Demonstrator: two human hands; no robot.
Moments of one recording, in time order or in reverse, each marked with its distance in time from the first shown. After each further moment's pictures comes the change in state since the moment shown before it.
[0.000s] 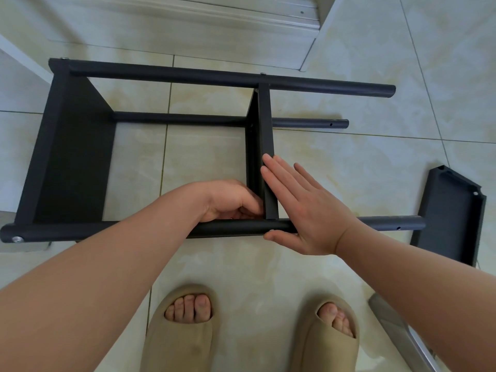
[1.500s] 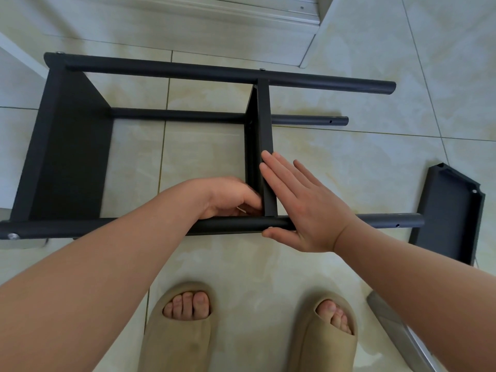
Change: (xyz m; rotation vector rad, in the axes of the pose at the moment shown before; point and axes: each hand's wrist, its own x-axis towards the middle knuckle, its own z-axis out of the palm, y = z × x) left_hand 0.000 0.001 0.001 0.045 0.000 -0.016; right_hand 0.000 -0.001 0.000 -0.016 -0.001 0.008
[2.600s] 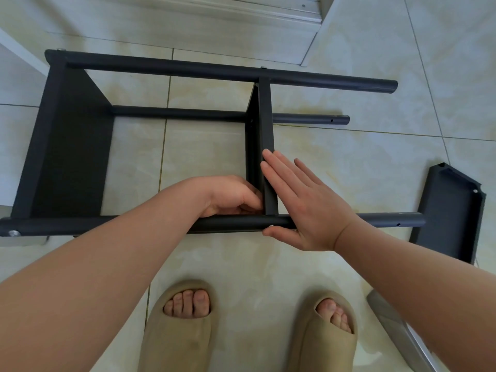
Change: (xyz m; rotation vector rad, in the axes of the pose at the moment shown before) left_hand 0.002 -0.001 0.000 -0.005 -0.005 0.034; right_hand 0.000 0.000 0.001 -0.007 0.012 -0.002
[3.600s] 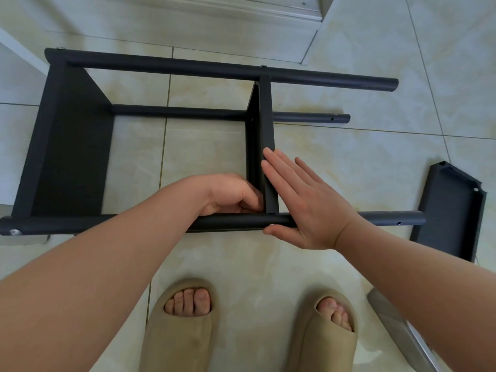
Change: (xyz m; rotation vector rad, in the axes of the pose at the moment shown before) left_hand -0.003 0.003 0.000 -0.063 -0.011 -0.016; right_hand 0.000 -0.001 -0.001 0.001 -0.007 0.001
